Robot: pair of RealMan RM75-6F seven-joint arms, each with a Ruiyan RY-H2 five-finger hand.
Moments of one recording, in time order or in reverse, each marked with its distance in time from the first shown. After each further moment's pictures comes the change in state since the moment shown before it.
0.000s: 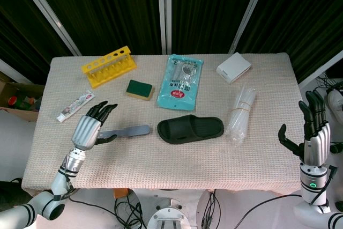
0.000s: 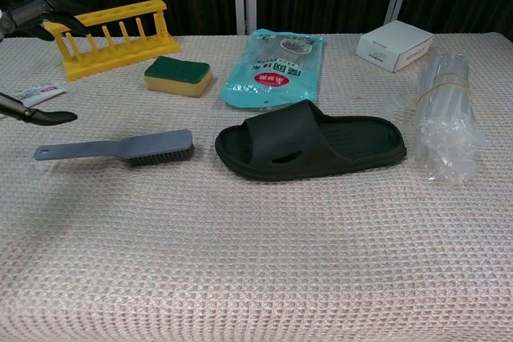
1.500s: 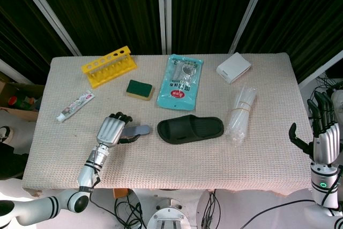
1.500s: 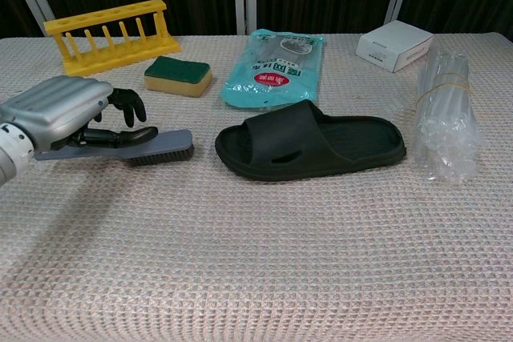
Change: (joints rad) left arm -0.118 -0.152 -0.026 -0.036 -0.345 -0.268 0.524; right arm -0.032 -0.024 -0.041 0.210 0.113 -0.009 0.144
